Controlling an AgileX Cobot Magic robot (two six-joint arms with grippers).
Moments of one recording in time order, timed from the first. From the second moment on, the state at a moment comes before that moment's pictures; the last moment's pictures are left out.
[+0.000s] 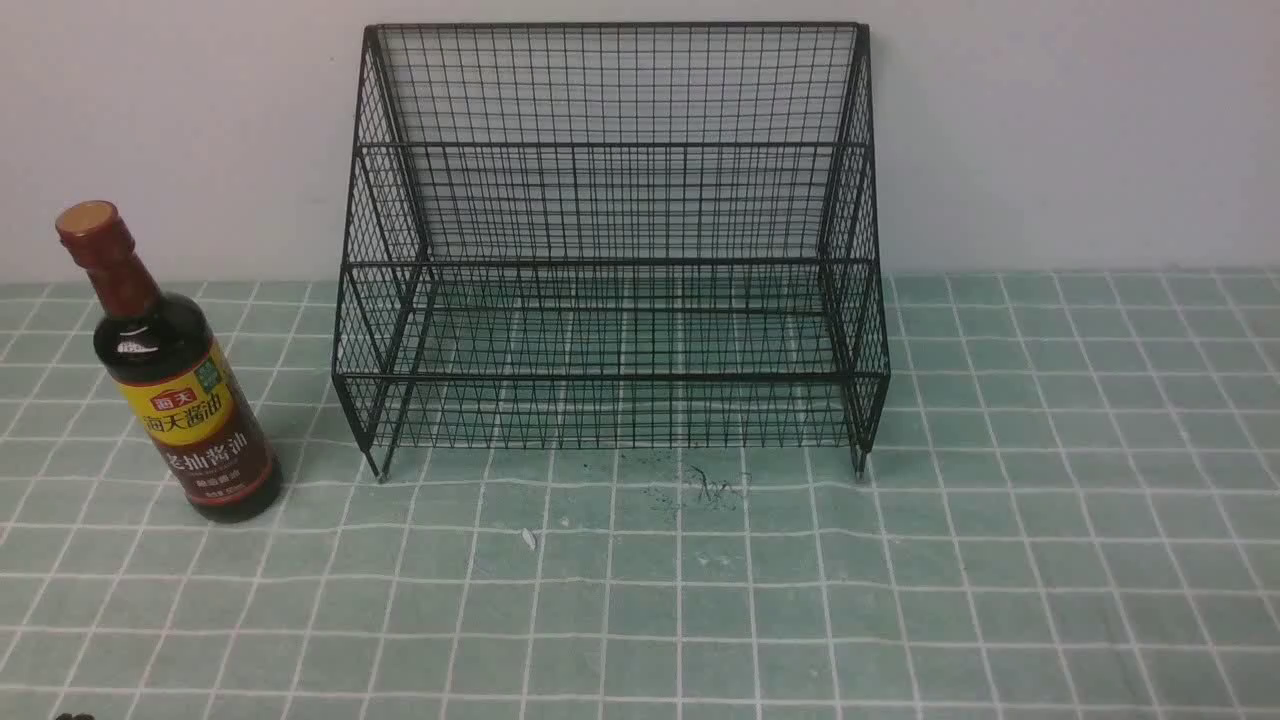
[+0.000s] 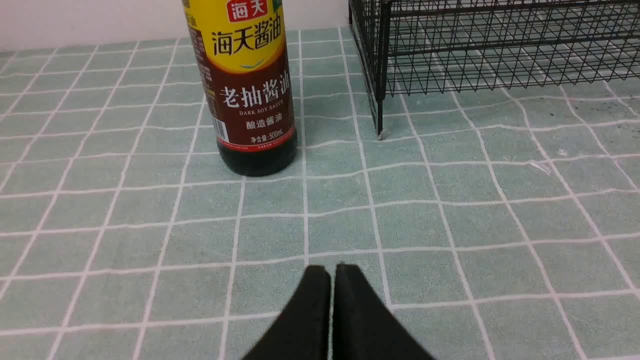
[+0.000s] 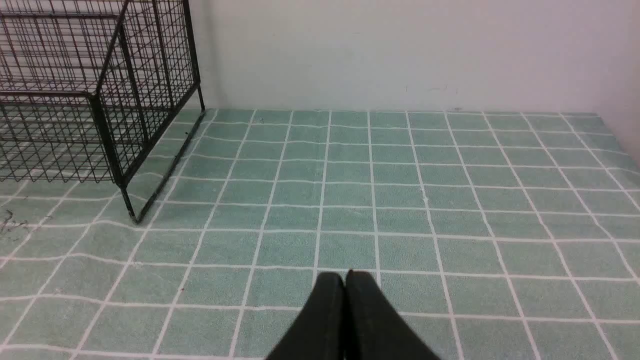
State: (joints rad) right arm 0.05 -0.01 0.02 -0.19 0.37 0.22; left arm -0.06 -0.01 0.02 -0.04 0.38 0.02
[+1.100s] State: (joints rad) right arm 0.05 -0.01 0.02 -0.19 0.37 0.22; left arm -0.06 -0.01 0.03 -0.04 0.35 0.02
